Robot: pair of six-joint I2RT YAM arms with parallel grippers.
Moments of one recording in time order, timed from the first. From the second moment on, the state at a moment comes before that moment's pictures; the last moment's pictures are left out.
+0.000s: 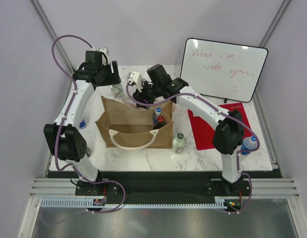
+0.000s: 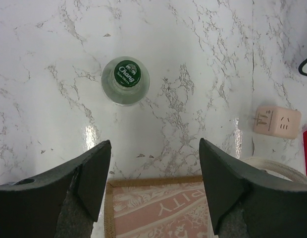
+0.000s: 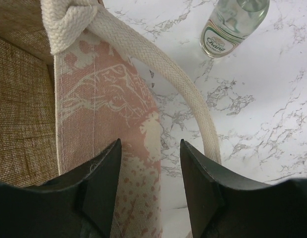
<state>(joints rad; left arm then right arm) -0.13 1.70 1.69 -0.70 0.04 -0.21 0.74 1.99 1.90 -0.59 -0.42 -0.40</state>
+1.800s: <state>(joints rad) -0.16 1.99 1.78 -0.56 -0.21 -0.17 0.78 1.94 1.87 -0.58 -0.41 -0.46</state>
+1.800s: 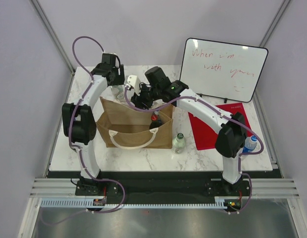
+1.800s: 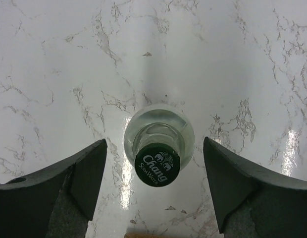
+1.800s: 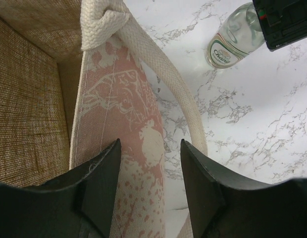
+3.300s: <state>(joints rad) -0.16 1.94 1.65 -0.35 -0.20 -0.14 0.78 1.94 1.87 -0.58 -0.42 -0.45</state>
